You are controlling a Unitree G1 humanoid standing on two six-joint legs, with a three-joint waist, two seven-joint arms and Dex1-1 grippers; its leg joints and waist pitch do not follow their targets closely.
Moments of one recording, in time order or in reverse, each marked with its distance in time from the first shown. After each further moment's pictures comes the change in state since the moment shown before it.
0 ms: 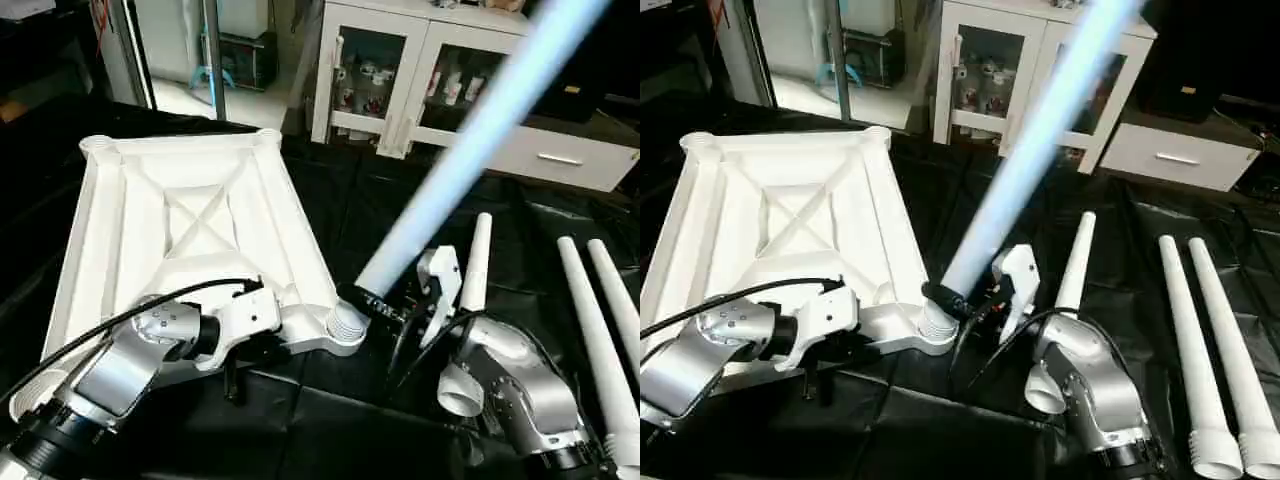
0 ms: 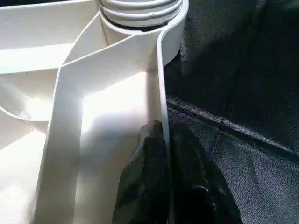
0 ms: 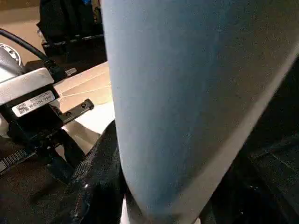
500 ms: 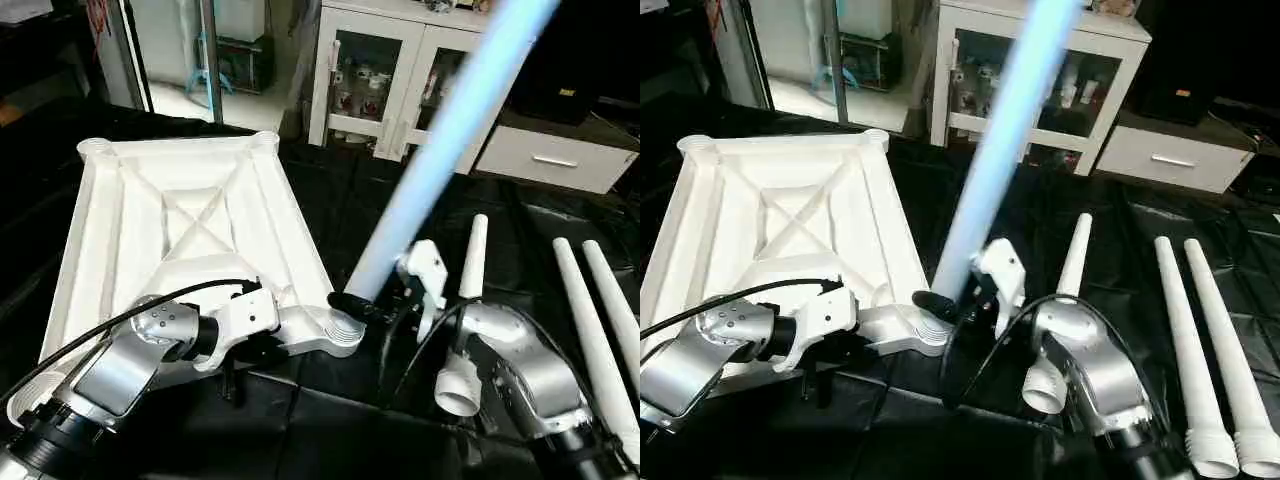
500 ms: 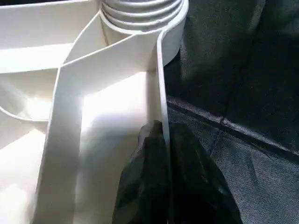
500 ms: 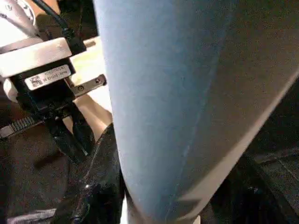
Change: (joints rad) left arm 0.000 0.004 0.001 0.010 -0.001 0.002 -0.010; right arm -0.118 -0.086 0.115 -0.008 -0.073 0.100 0.044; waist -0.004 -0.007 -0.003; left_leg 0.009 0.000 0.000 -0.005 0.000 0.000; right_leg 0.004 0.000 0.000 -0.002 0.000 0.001
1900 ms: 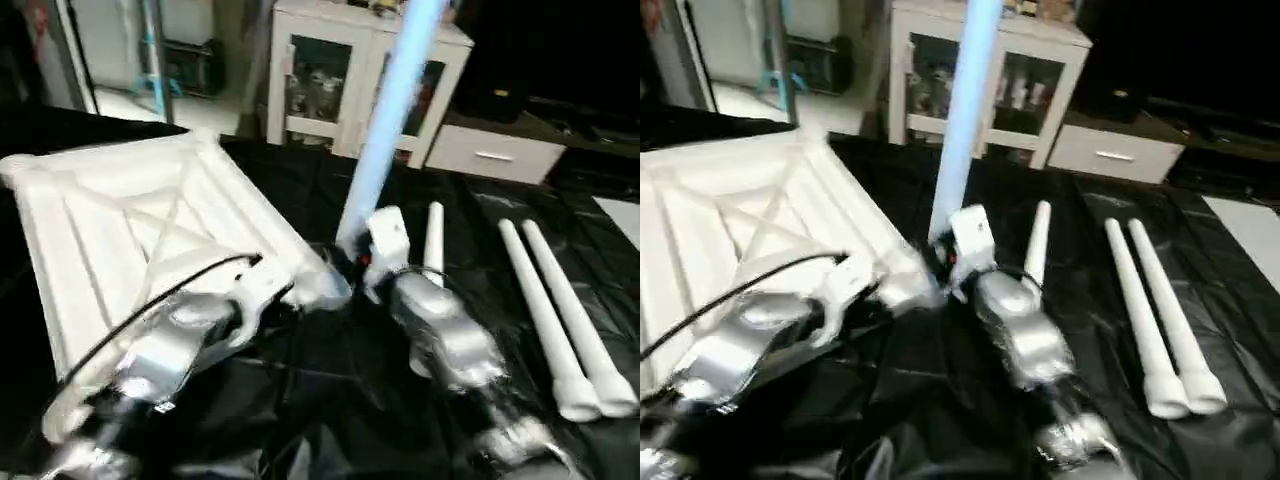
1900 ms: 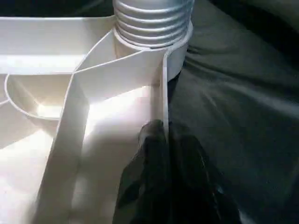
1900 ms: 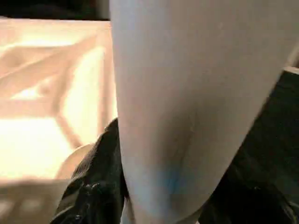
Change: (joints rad) left arm -0.130 -0.319 0.078 0.164 0.056 0.262 0.389; right arm -0.227 0.347 -0.108 0.427 -0.142 -0.096 -0.699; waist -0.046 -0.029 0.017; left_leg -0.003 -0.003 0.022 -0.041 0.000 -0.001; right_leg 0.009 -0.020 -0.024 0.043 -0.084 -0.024
